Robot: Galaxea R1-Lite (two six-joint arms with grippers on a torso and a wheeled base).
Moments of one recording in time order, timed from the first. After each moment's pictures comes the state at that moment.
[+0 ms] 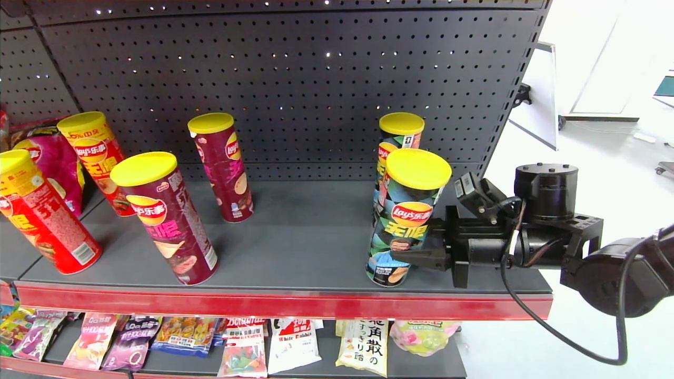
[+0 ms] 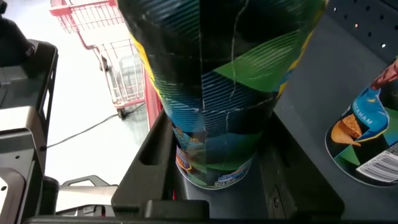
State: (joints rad) left arm 0.00 0.00 0.00 0.00 -0.02 0.00; right arm 0.39 1.82 -0.73 -0.75 0.87 -0.38
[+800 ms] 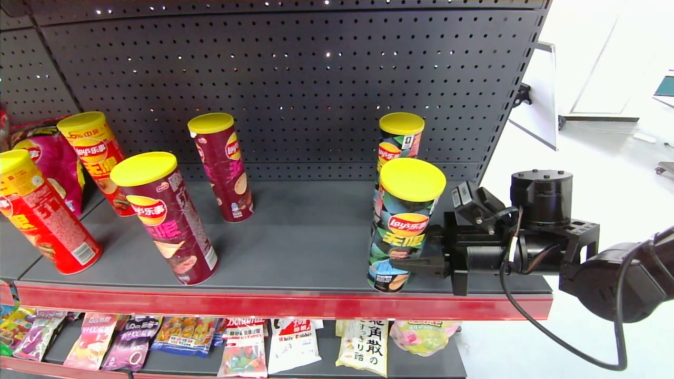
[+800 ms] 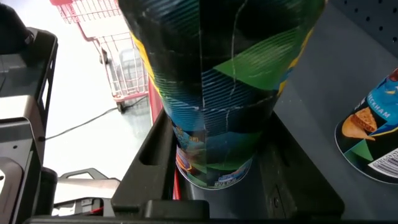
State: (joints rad) left arm 0.00 0.00 0.00 0.00 -0.02 0.00; right arm 0.40 1.83 -0.71 -0.75 0.87 -0.42
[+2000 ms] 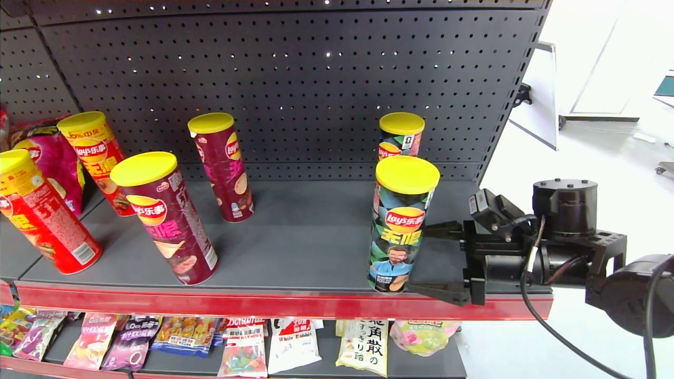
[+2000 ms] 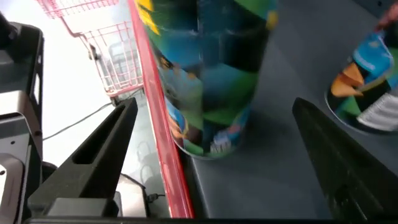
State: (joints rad) left arm 0.00 0.00 0.00 0.00 -0.02 0.00; right arm 0.35 1.76 -0.61 -0.74 0.81 -0.40
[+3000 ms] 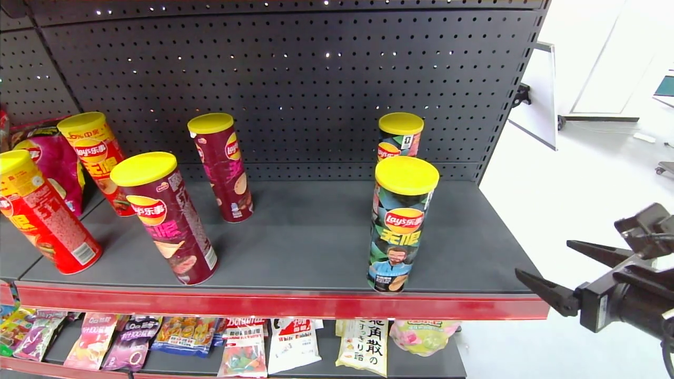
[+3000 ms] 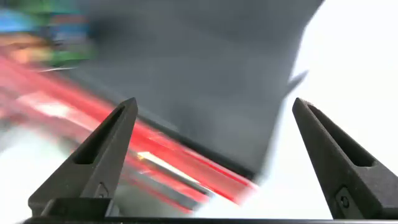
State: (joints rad) left arm 0.00 0.00 0.00 0.00 -0.02 0.00; right arm 0.22 1.20 -0.28 -0.60 0.06 -0.20
